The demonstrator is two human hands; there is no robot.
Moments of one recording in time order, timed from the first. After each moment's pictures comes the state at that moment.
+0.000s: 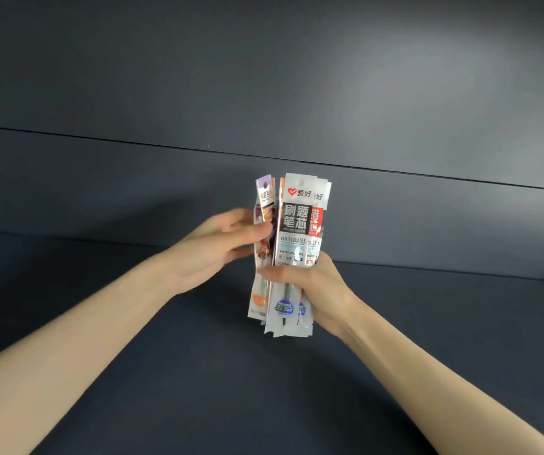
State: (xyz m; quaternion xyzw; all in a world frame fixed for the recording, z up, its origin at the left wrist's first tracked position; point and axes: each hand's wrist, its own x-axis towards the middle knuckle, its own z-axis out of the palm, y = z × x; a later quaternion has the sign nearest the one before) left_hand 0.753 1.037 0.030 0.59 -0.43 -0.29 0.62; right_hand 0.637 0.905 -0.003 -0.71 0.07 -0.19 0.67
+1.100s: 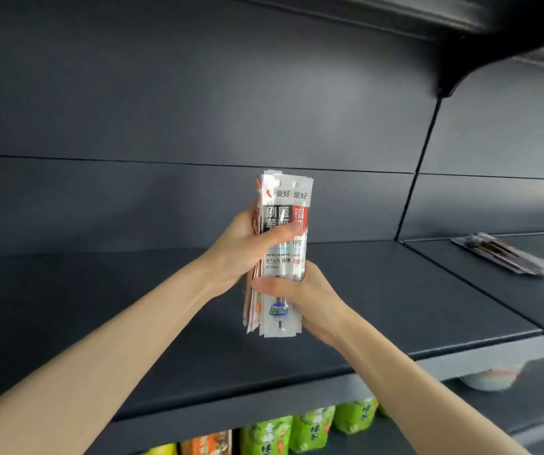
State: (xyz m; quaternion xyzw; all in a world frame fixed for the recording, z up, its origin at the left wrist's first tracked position) left_hand 0.562 0.949 0.053 0.51 -0.51 -0.28 0.63; right_hand 0.452 0.881 0.007 -0.71 0.13 -0.24 0.65
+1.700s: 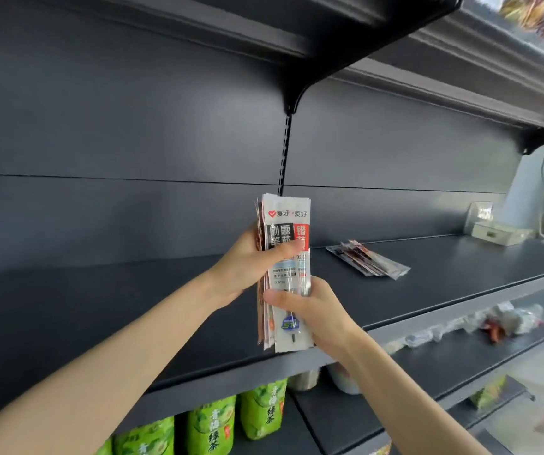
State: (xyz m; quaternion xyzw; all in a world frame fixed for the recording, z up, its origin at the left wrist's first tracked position) left_hand 0.346 0.773 0.060 0.50 -0.56 -0.32 0.59; right_hand 0.216 0.725 0.015 -0.69 0.22 -0.33 0.61
